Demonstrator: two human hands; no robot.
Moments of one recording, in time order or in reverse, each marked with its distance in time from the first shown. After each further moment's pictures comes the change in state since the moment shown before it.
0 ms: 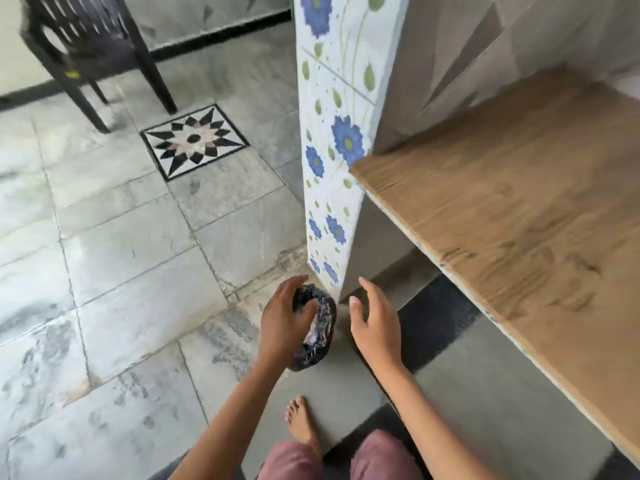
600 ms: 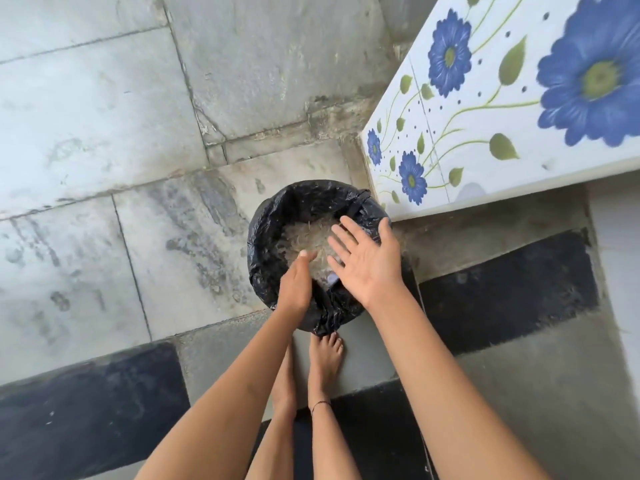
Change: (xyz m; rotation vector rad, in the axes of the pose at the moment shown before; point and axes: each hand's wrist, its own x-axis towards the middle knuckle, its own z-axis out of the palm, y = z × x) left_hand 0.130 -0.376 0.286 -0.592 -0.094 -0.870; right_hand 0.123 0.232 0.358 1.009 -0.554 1.232
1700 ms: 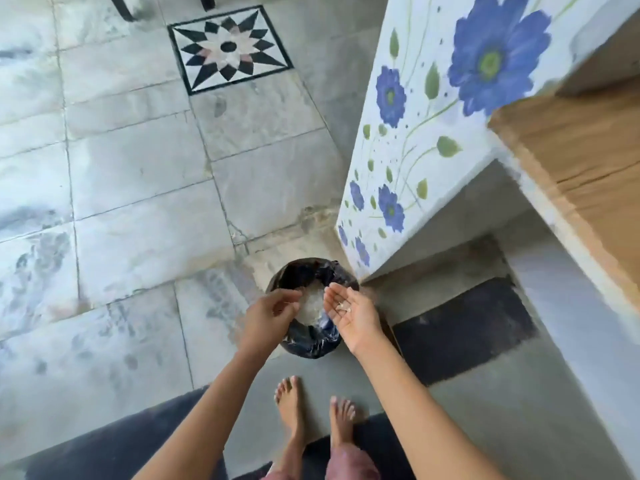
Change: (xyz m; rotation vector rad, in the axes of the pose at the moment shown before) left_hand -0.250 0.170 -0.072 0.262 0.098 0.393; right_hand -0.230 -0.036 0.040 0.208 0.062 -0.104
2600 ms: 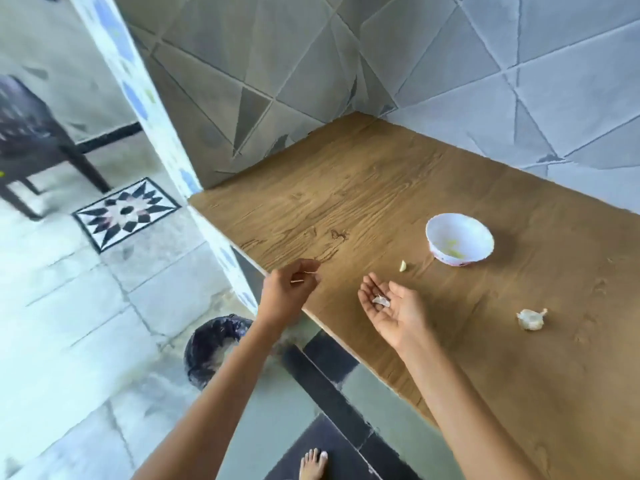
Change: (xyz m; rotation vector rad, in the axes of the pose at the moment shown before) left_hand -0.370 0.244 0.181 0.120 -0.257 0.752; right_hand -0.452 -0.124 -0.306 0.508 -0.109 -0.429
